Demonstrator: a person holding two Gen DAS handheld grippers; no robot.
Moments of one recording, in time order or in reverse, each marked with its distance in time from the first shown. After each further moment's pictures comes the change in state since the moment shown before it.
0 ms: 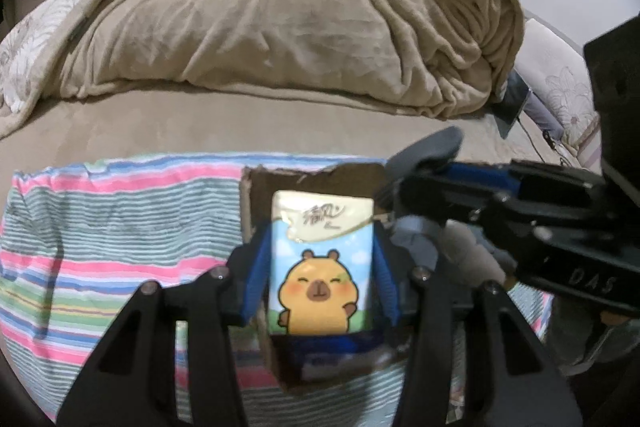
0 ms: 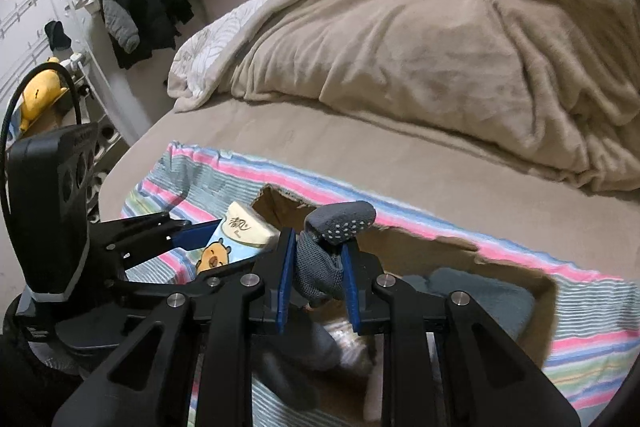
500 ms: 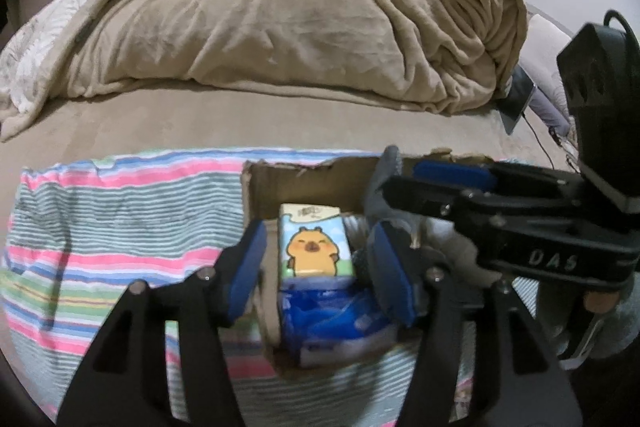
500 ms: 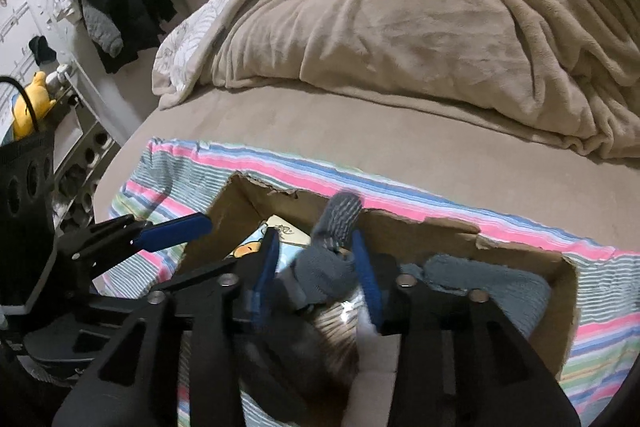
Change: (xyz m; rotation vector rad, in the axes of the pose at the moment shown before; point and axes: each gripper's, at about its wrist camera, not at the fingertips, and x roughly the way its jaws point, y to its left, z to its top) left arm -0.009 -0.007 -0.005 0.016 -0.007 0.037; right arm 0.015 -0.021 -0.005 0.077 0.039 -0.008
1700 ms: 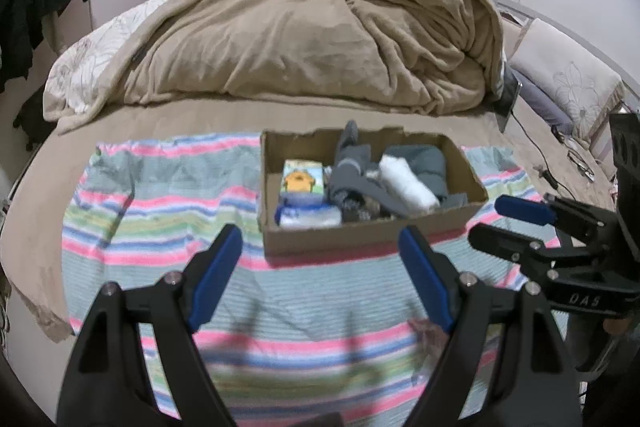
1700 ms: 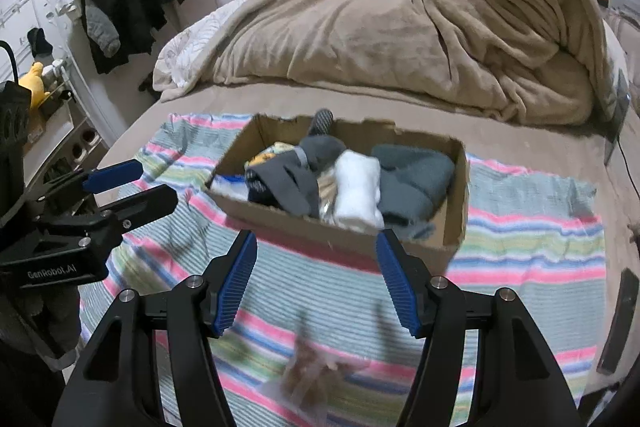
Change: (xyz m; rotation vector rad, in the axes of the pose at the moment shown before) left arm -0.109 -0.042 -0.064 0.004 -0.077 0.098; right arm -0.118 0.026 -0.100 -0.004 -0.069 -0.132
